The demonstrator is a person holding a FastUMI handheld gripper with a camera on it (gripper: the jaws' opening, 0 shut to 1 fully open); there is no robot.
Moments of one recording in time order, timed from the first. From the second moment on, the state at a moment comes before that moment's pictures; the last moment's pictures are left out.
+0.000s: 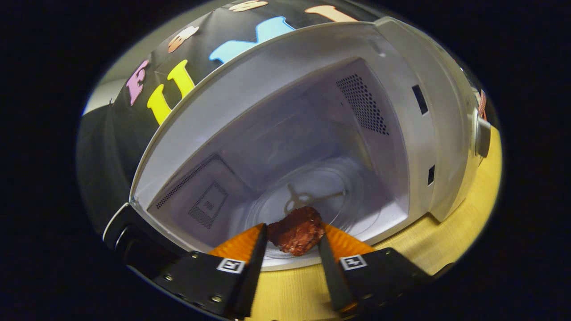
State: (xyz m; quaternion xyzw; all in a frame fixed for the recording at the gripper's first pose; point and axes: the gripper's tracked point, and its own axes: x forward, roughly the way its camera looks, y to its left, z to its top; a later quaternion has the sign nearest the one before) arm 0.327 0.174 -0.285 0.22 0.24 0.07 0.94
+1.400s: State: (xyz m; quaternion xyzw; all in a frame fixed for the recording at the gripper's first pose) arm 0.147 0.225 -0.100 0.03 0.08 0.20 0.98
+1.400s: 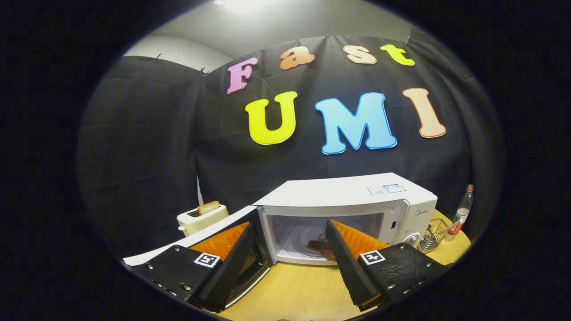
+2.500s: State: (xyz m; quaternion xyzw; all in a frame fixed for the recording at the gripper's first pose) arm -0.083 0.431 -0.085 0.01 0.10 0.44 0.89
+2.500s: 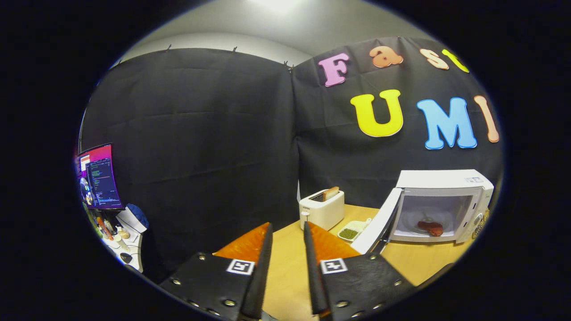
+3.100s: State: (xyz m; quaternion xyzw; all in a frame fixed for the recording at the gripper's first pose) arm -0.093 0.444 -0.171 -0.03 0.20 0.45 0.87
